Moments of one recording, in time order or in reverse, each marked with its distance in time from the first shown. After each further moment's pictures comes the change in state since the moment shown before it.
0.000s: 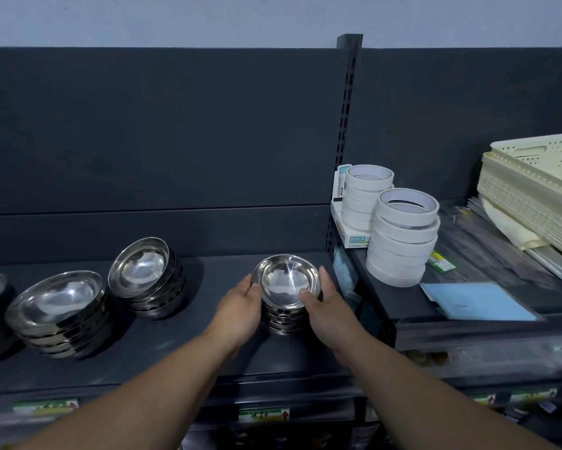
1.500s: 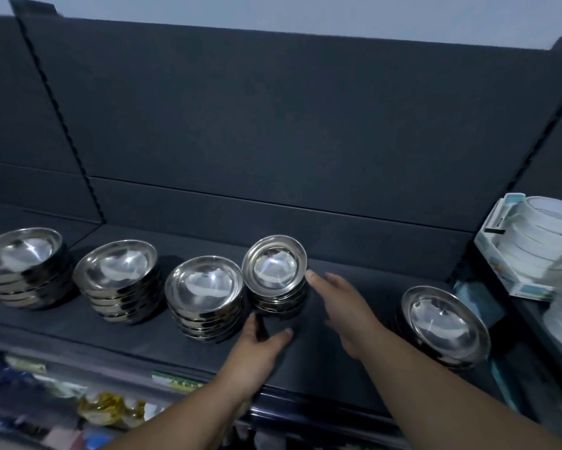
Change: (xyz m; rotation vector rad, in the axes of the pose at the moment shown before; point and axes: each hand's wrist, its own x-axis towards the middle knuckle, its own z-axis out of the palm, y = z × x) left_hand -0.007 -0.111 -0.148 -0.397 0.079 -0.174; right_hand 0.035 -0.092 0.180 0.145 -0.191 0.106
